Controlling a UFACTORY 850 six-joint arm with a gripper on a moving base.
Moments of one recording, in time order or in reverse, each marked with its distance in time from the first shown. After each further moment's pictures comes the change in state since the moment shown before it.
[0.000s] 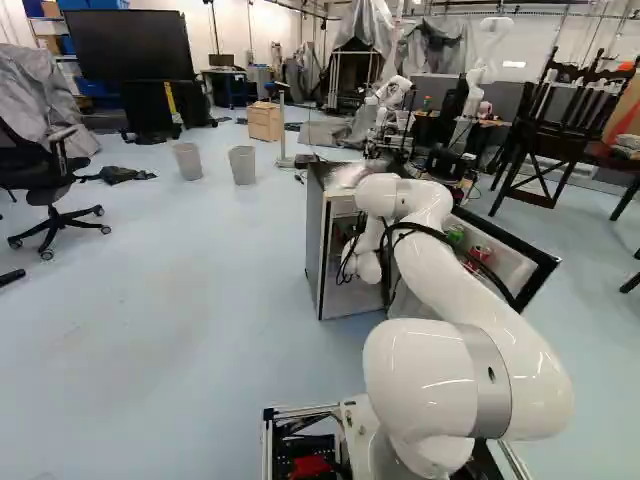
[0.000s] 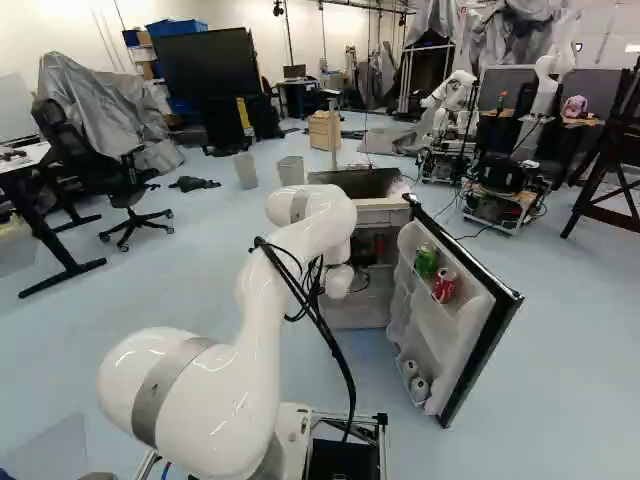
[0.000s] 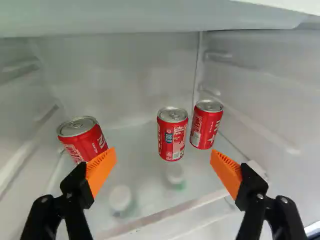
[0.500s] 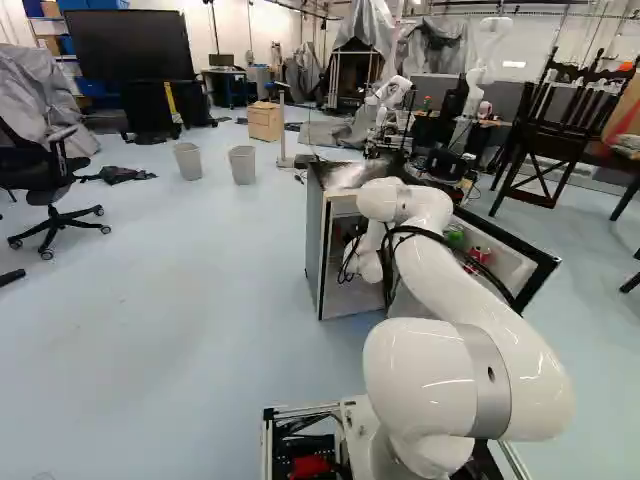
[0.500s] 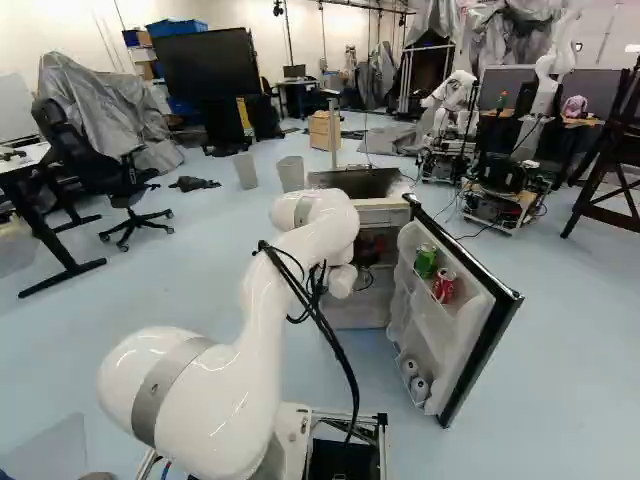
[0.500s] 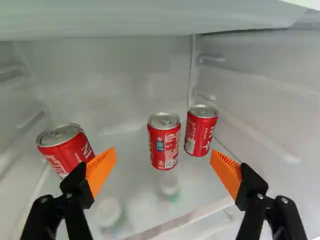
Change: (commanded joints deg) arm -0.9 -2.7 -4.9 0.0 0.0 0.0
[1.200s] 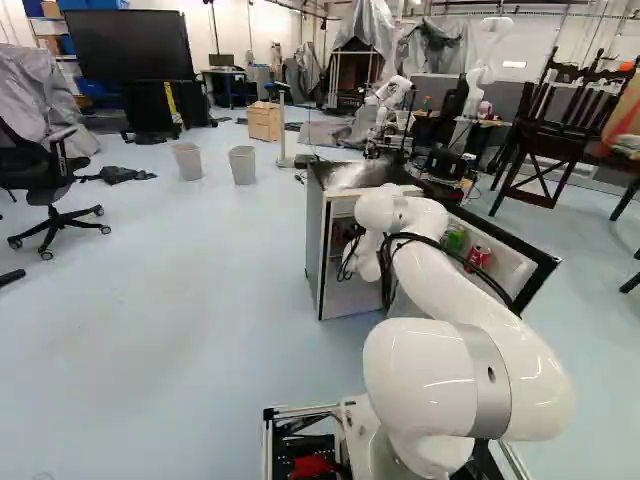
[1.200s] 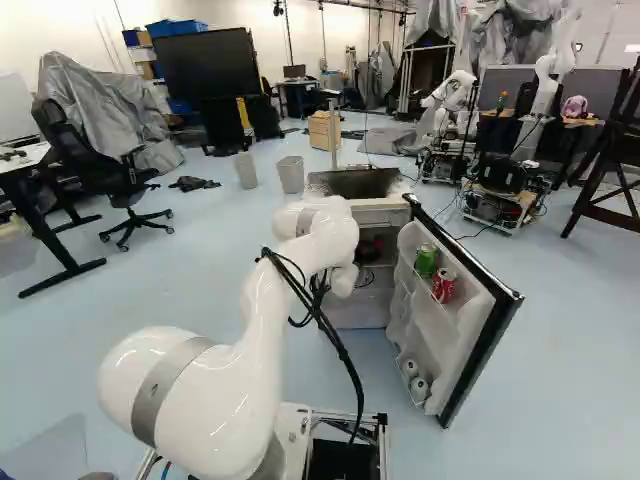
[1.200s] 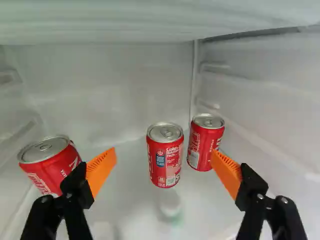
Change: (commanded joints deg) arm 0.1 -4.9 -8.6 0.0 0.0 0.0
